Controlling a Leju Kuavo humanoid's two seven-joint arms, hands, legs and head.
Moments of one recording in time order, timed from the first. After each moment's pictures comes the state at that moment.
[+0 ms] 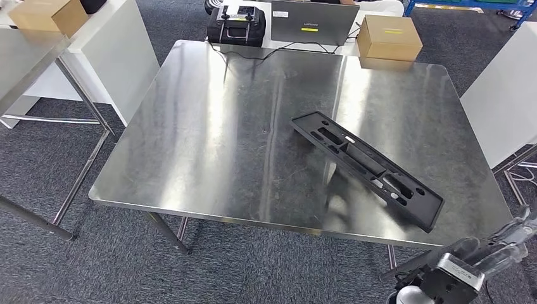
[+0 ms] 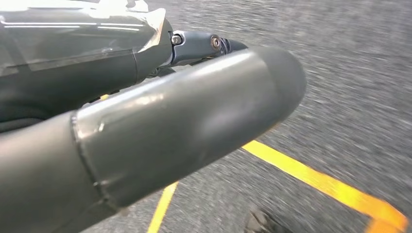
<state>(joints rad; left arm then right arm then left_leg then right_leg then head) -0.08 -0.21 1.06 -0.19 -0.64 0.43 -0.06 0.08 0.30 0.12 -1.75 0.49 -0.67 -0.69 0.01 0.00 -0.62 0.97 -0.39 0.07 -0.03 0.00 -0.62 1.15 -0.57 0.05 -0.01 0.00</state>
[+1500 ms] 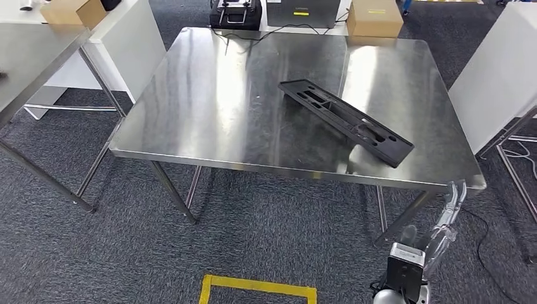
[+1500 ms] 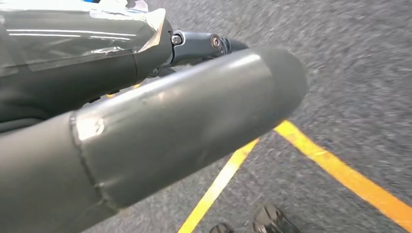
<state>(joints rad) -0.09 -0.25 1.15 -0.19 -0.60 0.50 -0.02 0.10 0.24 0.23 -1.59 0.53 -0.60 -0.64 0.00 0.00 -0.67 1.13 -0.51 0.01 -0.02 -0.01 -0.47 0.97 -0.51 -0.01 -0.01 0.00</state>
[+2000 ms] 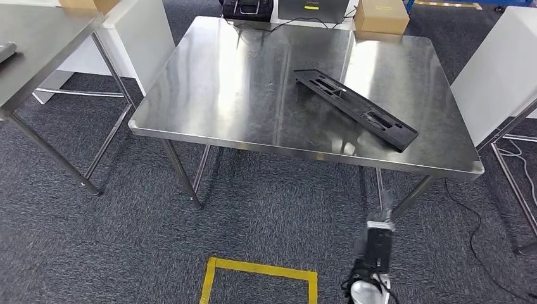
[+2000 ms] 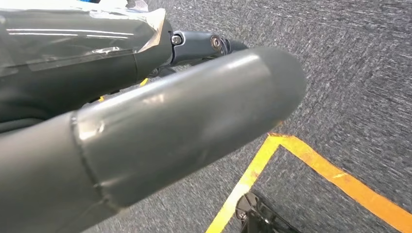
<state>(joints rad) -0.09 -0.24 1.15 -0.20 -0.65 0.47 -0.02 -0.08 0.24 0.18 -1.03 0.32 -0.44 -0.55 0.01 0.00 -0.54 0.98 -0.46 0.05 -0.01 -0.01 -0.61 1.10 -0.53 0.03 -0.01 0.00</state>
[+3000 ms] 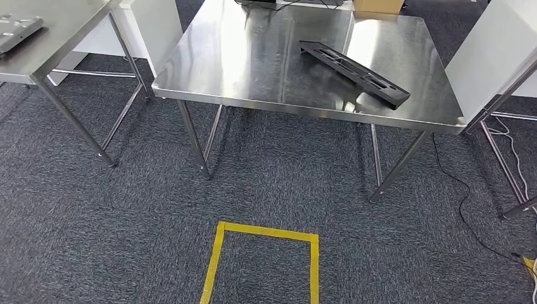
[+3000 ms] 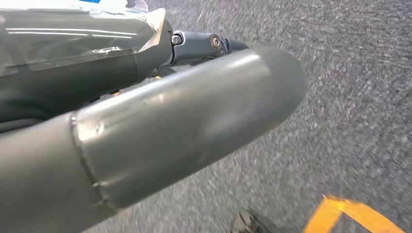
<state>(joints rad) -0.08 -0.21 1.14 -0.20 -0.72 0.46 -0.03 -0.06 0.14 0.09 -0.21 0.48 -0.46 0.15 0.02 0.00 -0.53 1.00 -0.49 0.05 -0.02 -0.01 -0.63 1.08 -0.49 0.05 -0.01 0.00</state>
